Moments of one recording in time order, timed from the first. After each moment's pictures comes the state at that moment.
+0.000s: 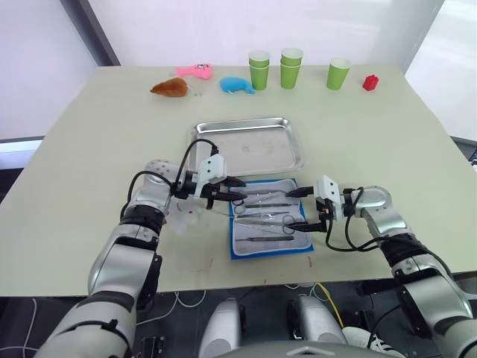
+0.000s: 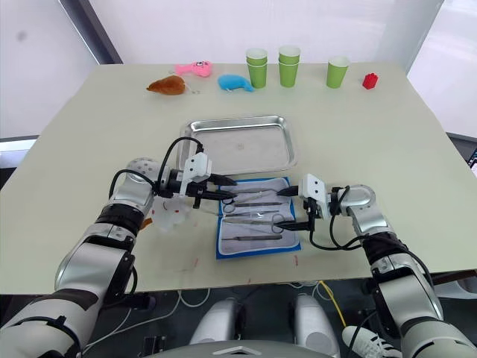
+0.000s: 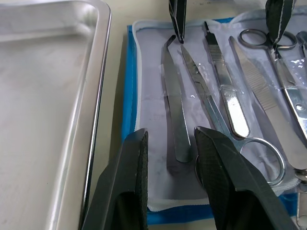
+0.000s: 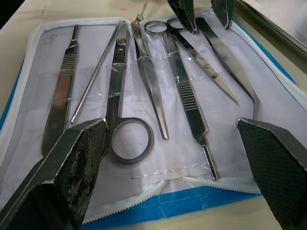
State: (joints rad) left arm -0.83 0.50 -0.18 0.94 -0.03 -0.31 -1.43; right arm -0.58 -0.38 0.23 0.65 0.14 -0.19 1.33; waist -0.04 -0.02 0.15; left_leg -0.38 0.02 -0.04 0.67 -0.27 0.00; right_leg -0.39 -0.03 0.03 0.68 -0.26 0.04
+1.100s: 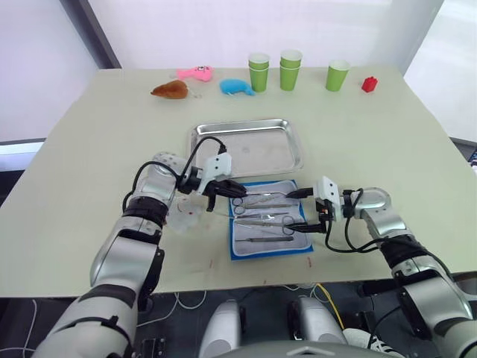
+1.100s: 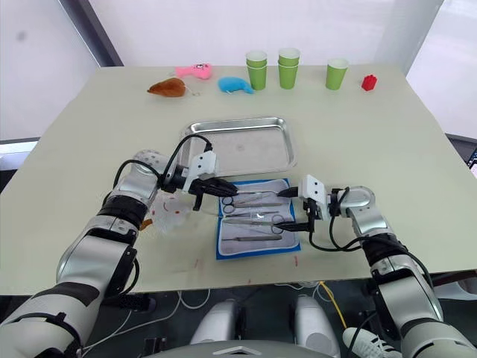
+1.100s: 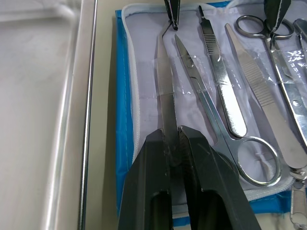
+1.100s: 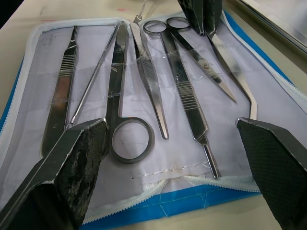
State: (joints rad) left arm -0.87 0.51 -0.21 0.87 0.04 -0.16 -1.46; right arm -0.57 -0.38 0.23 0.64 0.14 -0.18 1.32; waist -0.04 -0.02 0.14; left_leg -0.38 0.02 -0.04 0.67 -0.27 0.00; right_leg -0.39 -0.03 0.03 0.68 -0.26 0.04
